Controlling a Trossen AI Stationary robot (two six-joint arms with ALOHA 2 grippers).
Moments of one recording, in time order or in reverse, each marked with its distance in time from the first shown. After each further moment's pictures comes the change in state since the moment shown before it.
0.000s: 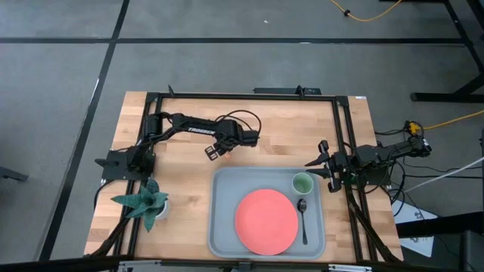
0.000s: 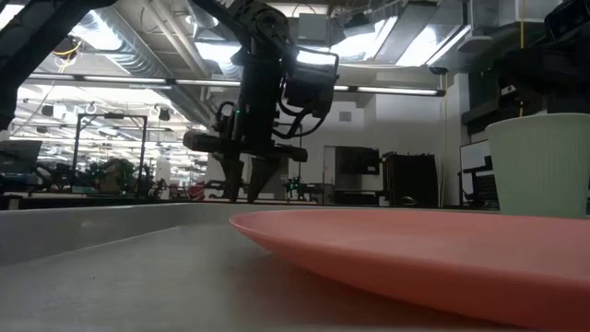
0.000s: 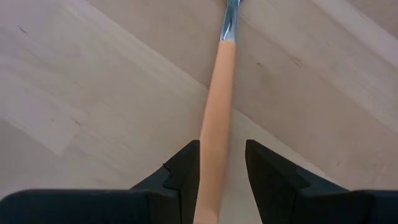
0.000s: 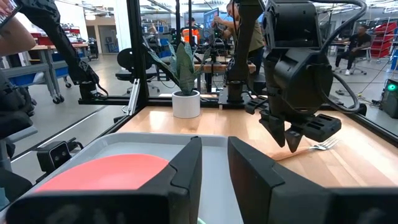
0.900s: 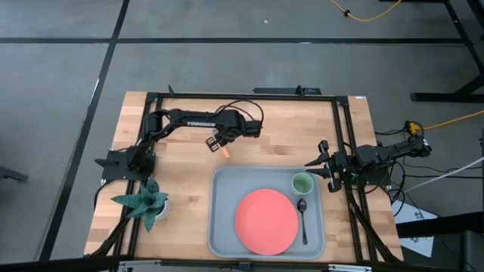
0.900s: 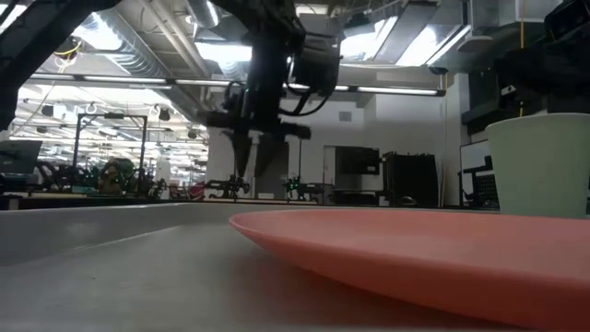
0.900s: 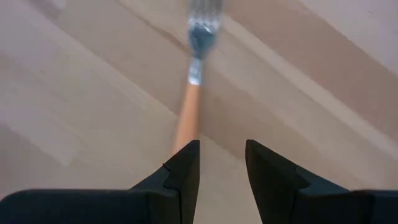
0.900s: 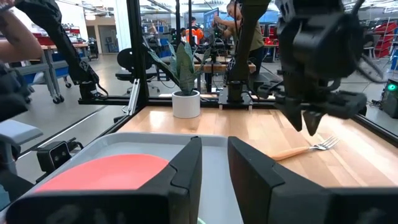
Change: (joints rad) left arm 0.034 0.001 0.165 -0.143 -0.051 0.028; right arm 0.000 0.000 0.000 0.000 0.000 0.000
